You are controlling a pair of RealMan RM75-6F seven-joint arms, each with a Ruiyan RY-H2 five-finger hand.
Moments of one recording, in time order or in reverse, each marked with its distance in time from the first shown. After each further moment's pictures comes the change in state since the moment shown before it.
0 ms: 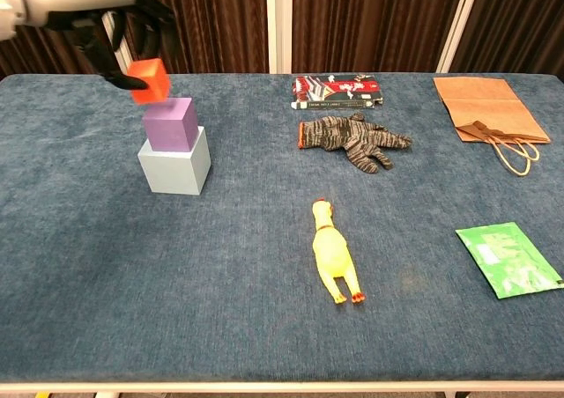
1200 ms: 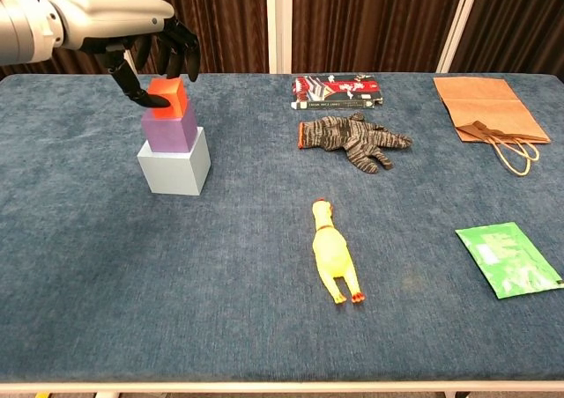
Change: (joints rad) left arm -0.078 -0.044 0.069 0.052 -0.052 -0.024 0.020; right arm 0.001 0.003 0.002 0.000 0.007 -0.004 0.003
